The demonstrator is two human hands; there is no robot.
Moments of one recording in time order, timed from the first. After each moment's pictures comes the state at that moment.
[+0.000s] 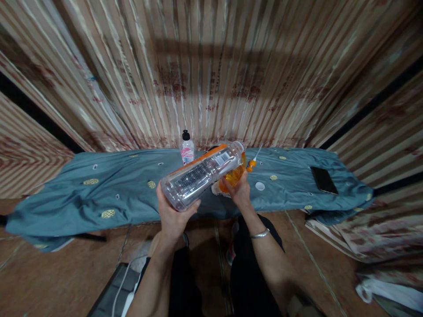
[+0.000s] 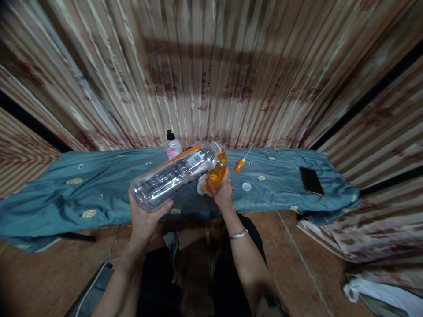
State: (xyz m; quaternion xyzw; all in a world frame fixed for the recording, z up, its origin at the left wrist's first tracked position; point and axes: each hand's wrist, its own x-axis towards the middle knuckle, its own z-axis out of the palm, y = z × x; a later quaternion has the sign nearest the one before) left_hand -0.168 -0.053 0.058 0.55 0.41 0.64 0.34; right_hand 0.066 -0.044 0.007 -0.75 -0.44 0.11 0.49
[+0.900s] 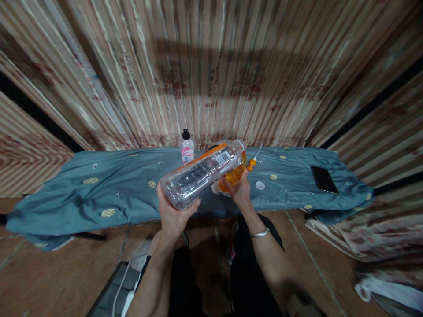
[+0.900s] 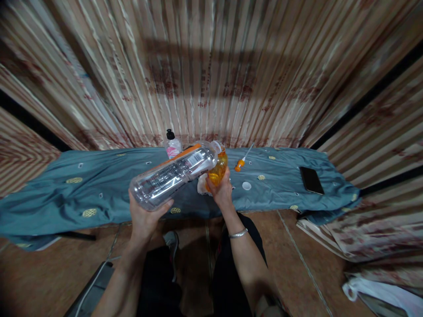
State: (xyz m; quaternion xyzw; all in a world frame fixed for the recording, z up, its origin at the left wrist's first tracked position) left_hand -0.169 -0.050 0.050 0.55 0.40 0.64 0.34; right_hand 0.069 -0.043 0.000 -0.73 -0.43 0.12 0.52
